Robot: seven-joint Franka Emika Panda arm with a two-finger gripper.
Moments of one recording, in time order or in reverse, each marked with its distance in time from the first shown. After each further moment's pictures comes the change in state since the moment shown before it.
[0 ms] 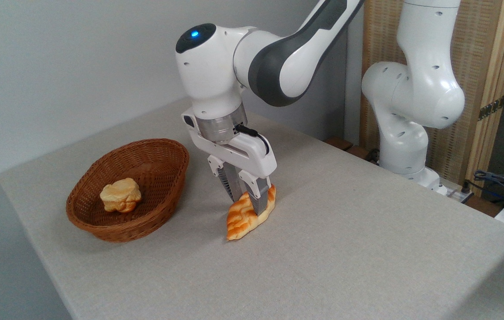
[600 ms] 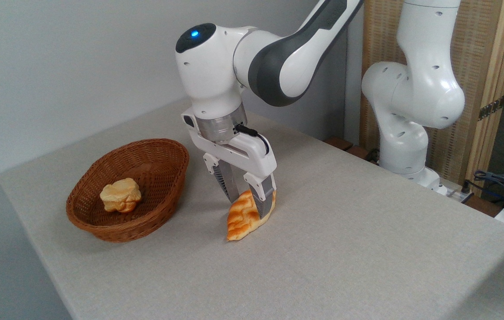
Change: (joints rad) arm 0.000 0.000 0.000 0.000 0.000 0.001 -0.001
